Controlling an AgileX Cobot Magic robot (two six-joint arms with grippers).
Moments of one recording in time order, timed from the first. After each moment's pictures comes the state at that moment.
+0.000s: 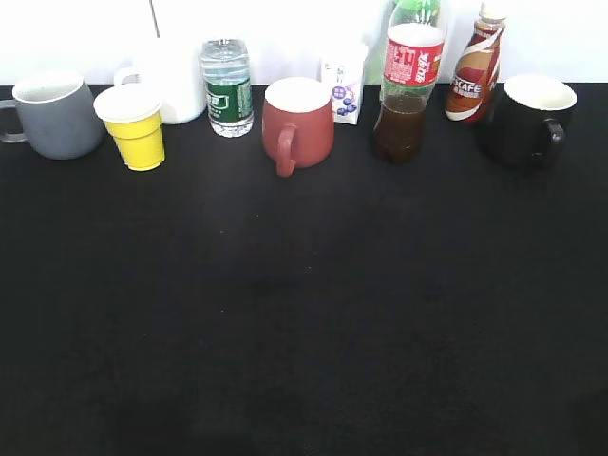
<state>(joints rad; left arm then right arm) -0.09 0.08 -0.52 0.02 1.07 -0.04 0.34 0.18 -0.51 -0.02 1.04 0.06</state>
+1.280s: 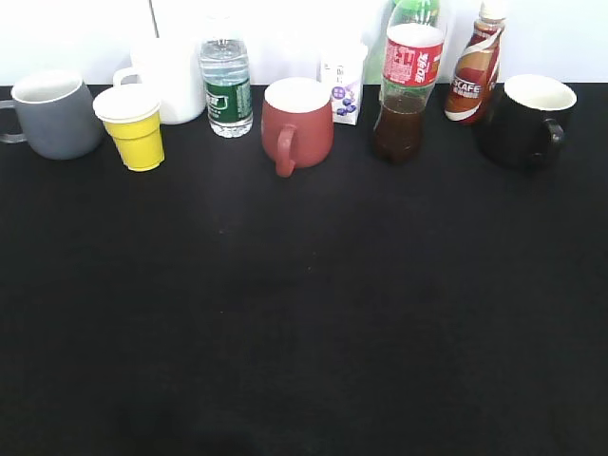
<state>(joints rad) -0.01 -0.01 -0.52 0.02 1.07 -0.04 0.02 -0.01 -0.51 -0.01 1.04 0.06</state>
